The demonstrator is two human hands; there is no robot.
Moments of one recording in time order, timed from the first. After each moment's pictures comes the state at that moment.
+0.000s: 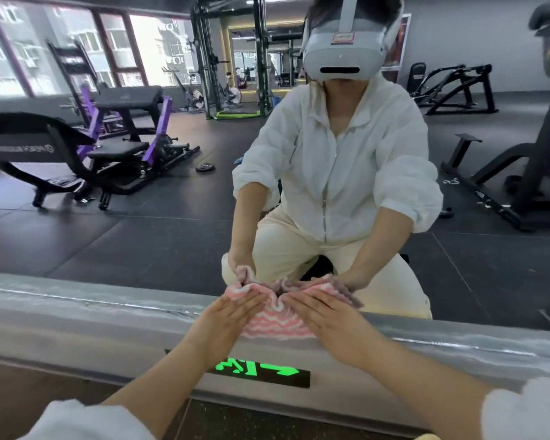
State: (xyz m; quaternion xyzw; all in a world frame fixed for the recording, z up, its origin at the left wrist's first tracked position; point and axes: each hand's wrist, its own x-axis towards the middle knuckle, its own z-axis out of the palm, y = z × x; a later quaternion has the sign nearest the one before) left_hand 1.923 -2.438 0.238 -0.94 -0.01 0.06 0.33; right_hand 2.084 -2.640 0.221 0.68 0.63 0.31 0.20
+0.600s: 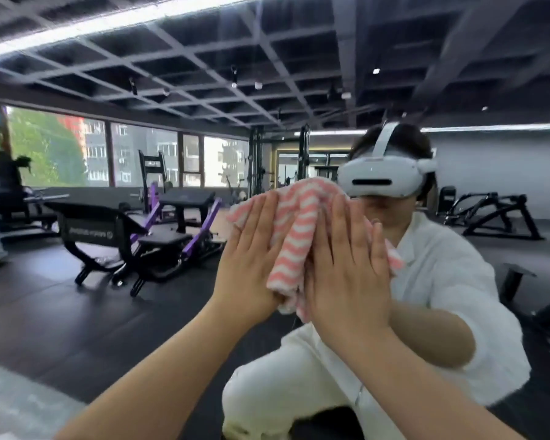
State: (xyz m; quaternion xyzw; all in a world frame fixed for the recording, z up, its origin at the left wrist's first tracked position) left_hand 2.002 -2.405 0.506 -0.78 -0.02 -0.60 0.19; right_hand 2.076 -2.529 0.500 0.67 0.37 0.61 -0.19
